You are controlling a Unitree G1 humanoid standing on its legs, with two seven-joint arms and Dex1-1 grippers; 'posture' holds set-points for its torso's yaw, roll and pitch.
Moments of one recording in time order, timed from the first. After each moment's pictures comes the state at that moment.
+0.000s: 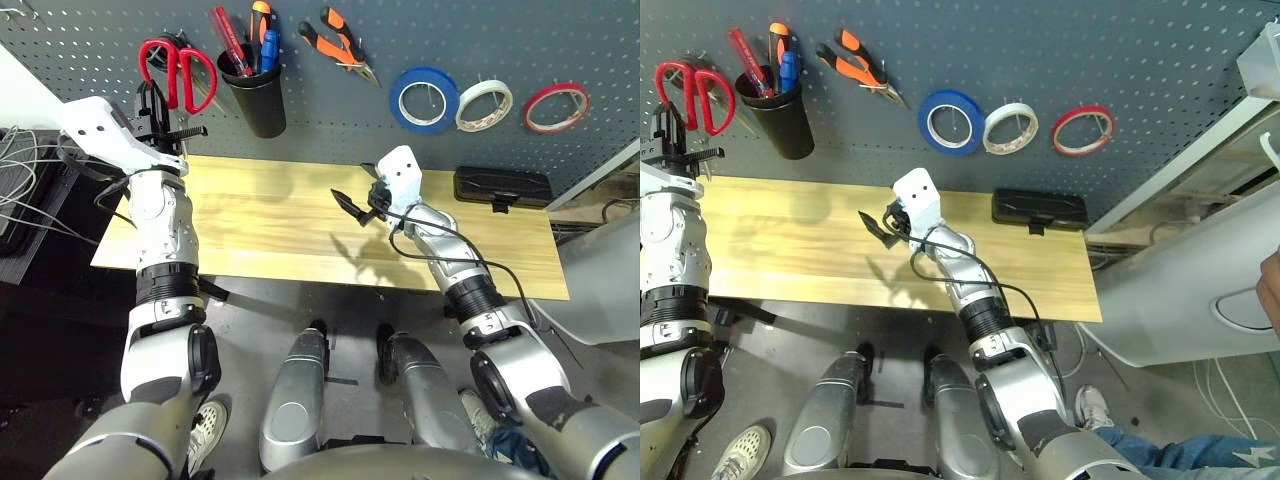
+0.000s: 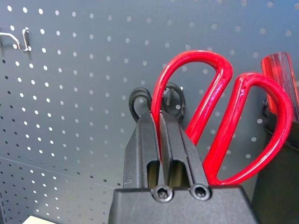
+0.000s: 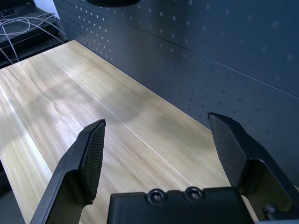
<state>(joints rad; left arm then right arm) -0.71 0.39 0.40 0.54 -0.27 -0.31 -0.08 -0.70 -0.05 0.16 0.60 0.02 -0.06 0.50</state>
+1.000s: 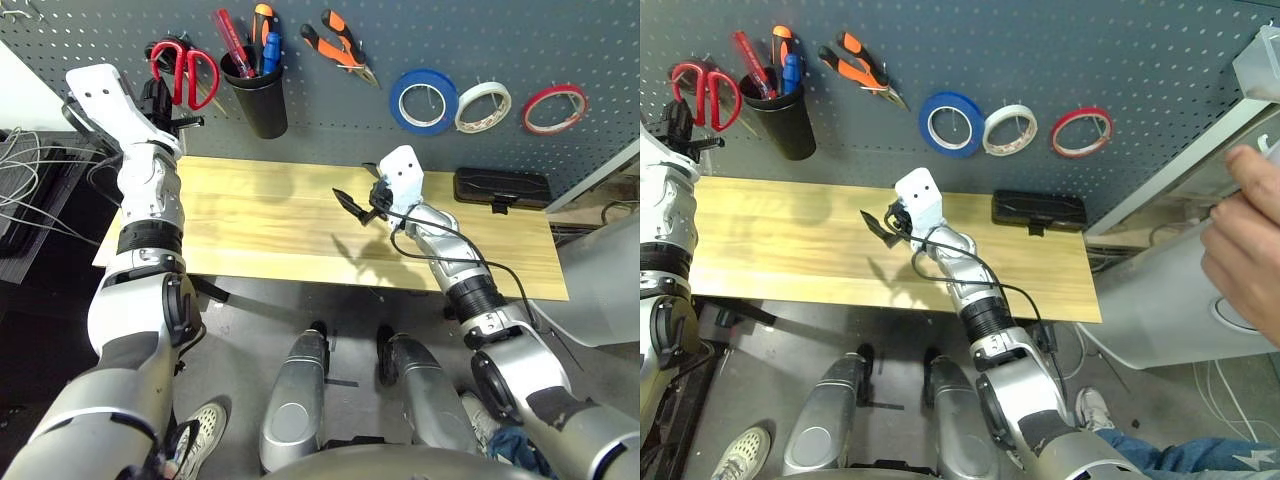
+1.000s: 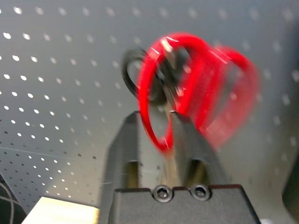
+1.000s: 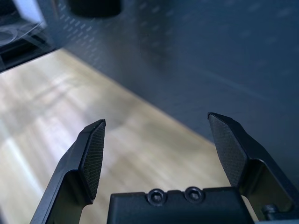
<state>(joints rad) -0.87 0.49 0.32 0.98 -0.18 -0.34 -0.17 -0.69 -0.06 0.11 0.61 0.03 -0.11 0.44</state>
